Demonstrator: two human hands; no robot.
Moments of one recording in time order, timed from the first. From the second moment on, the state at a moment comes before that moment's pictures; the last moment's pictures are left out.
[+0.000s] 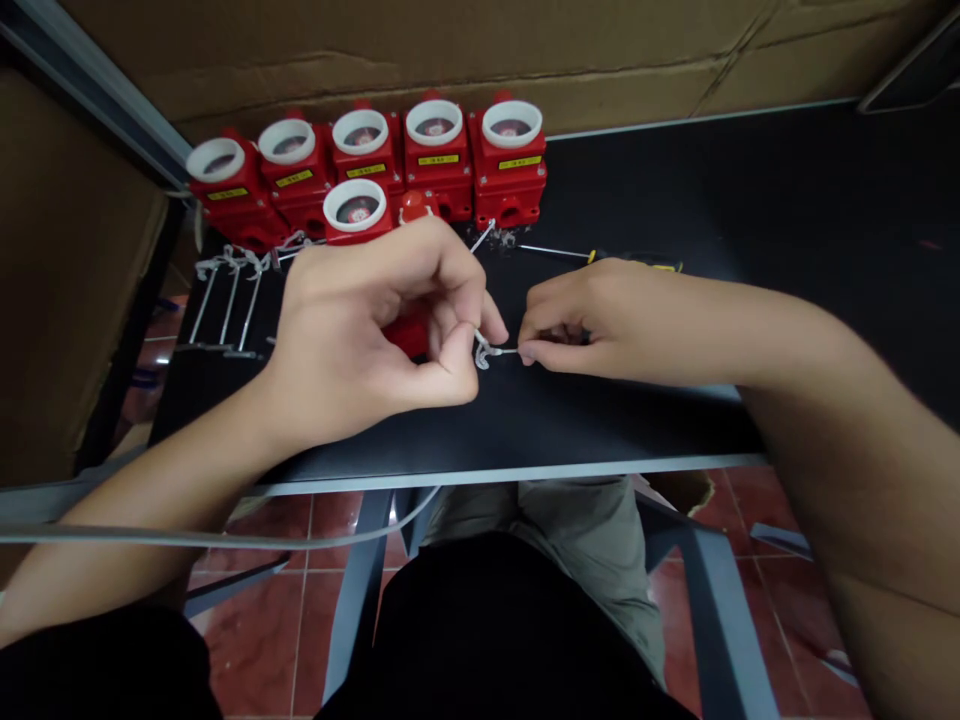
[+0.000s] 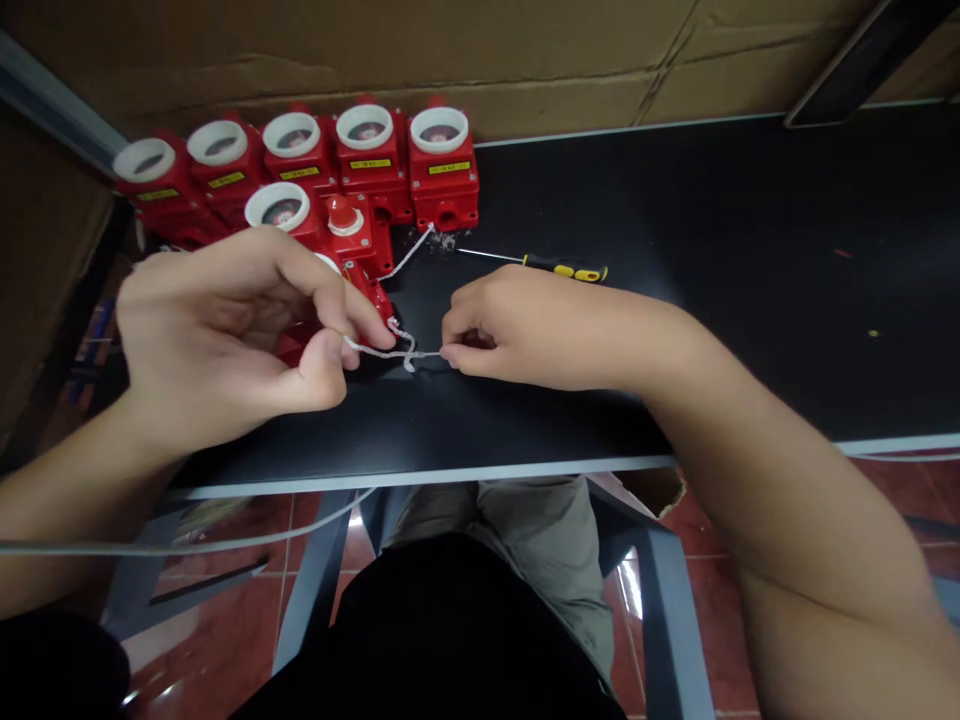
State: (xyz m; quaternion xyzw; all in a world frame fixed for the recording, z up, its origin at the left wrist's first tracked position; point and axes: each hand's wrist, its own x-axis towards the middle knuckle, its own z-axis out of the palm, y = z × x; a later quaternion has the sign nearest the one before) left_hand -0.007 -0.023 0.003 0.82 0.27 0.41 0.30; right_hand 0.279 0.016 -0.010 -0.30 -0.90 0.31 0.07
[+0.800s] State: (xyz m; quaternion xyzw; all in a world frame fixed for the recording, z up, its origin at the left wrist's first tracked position) left_hand -0.003 -0.014 -0.002 0.66 0.25 0.36 0.61; right_hand 0.257 -0.008 0.004 -0.26 -0.72 0.50 0.41
